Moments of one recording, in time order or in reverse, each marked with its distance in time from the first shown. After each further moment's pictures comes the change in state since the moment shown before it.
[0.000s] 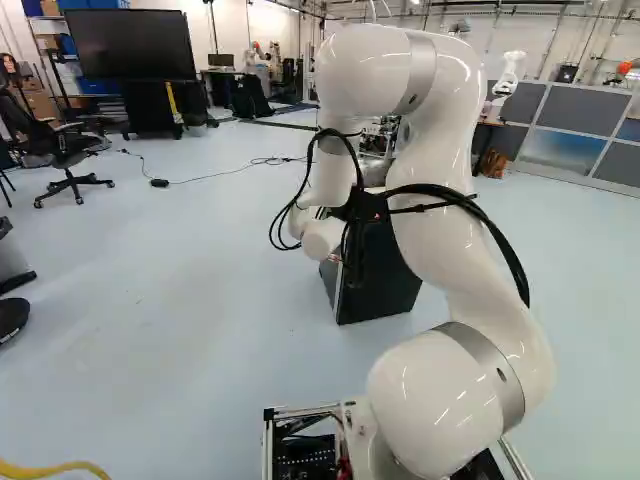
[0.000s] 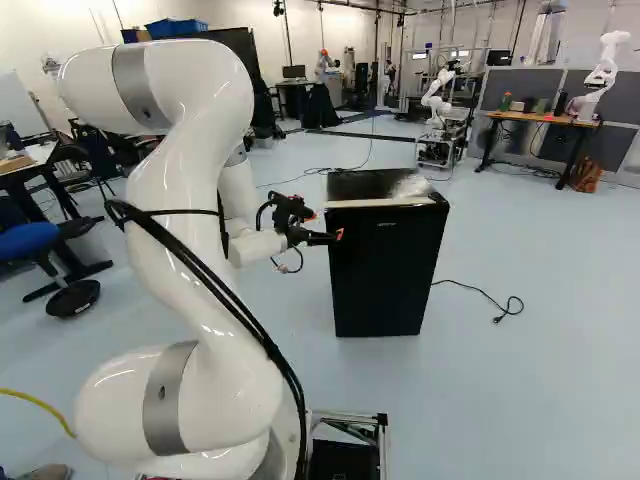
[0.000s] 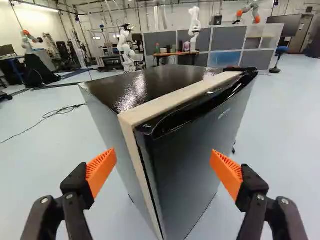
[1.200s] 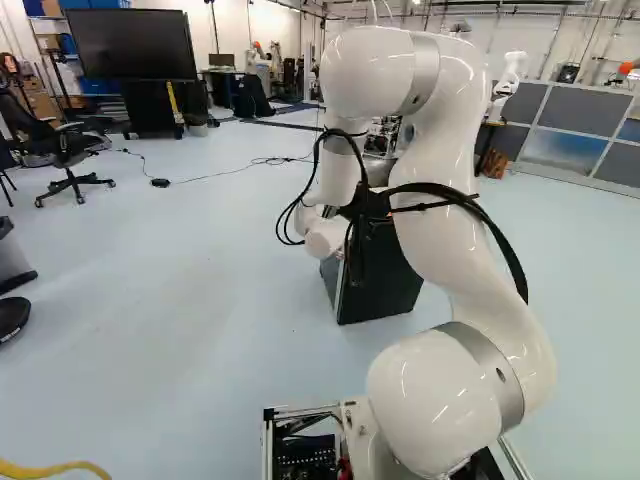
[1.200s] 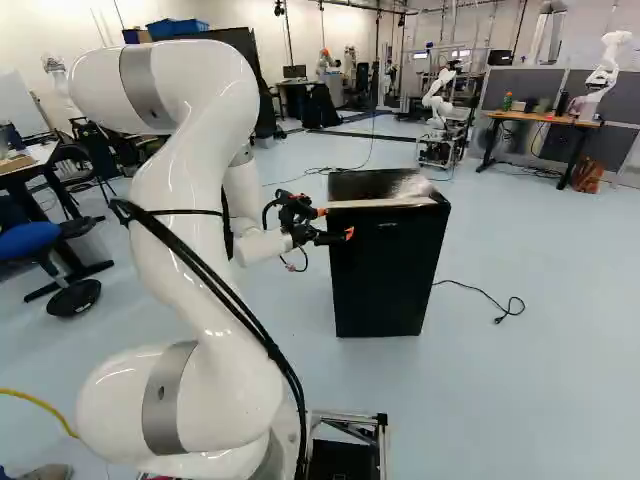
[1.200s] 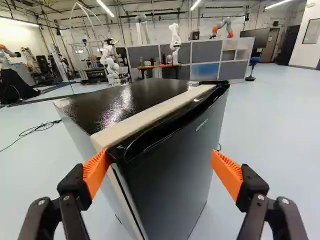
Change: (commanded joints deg) arm -1.9 0.2 0.4 5.0 4.4 0.0
